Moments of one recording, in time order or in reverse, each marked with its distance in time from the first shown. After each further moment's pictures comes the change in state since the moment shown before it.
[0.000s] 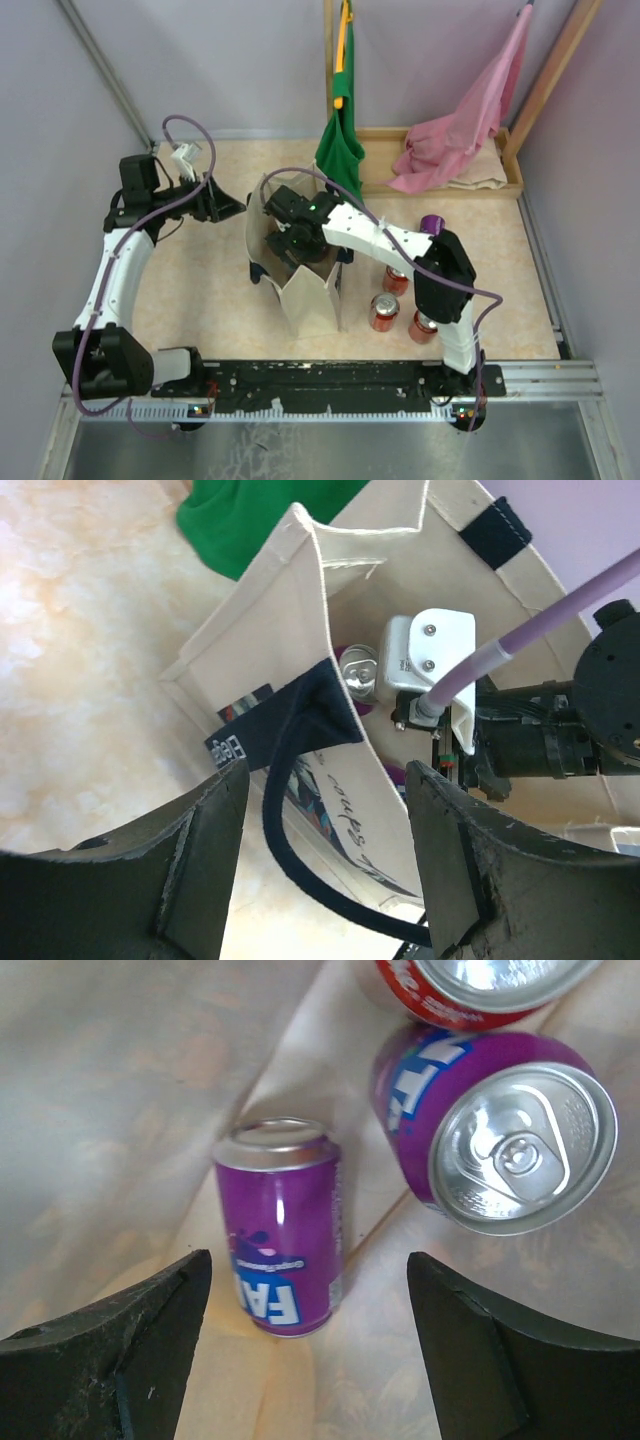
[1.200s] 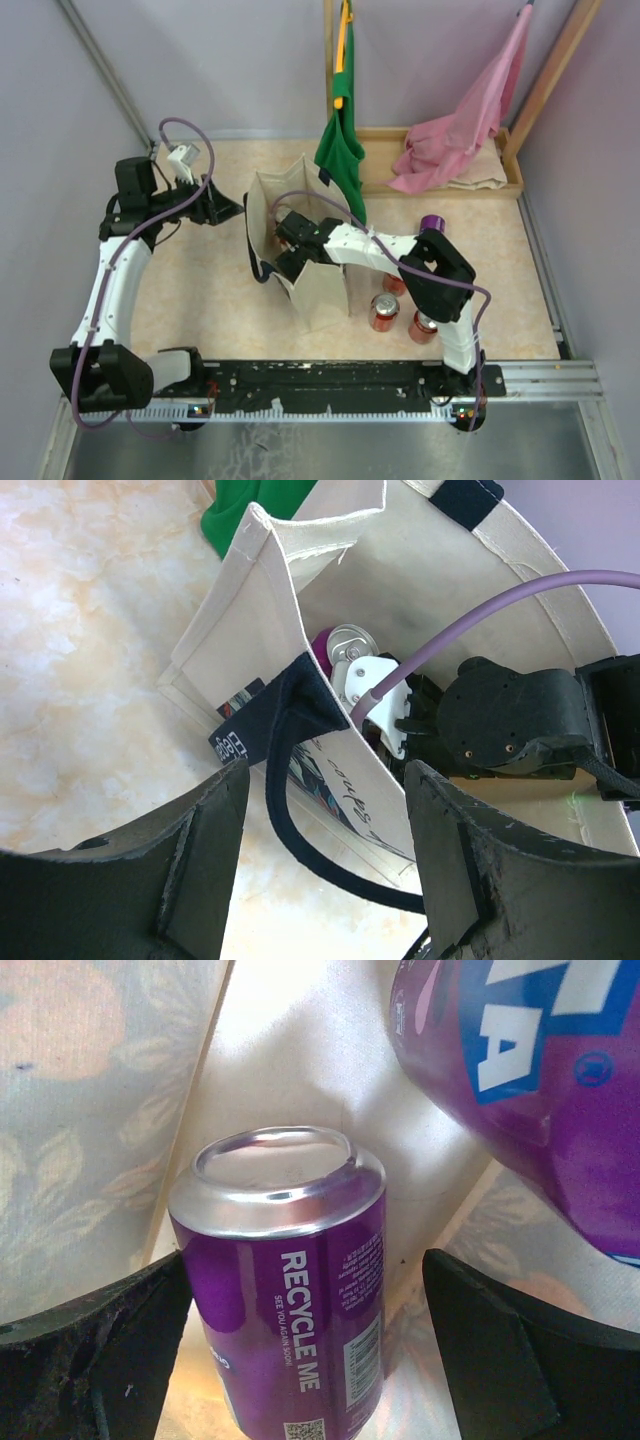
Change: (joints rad) left arm -0.003 -0.067 0.000 -0.042 -0.085 0.025; right arm -0.019 0.013 -0.331 0.289 0.031 -0.031
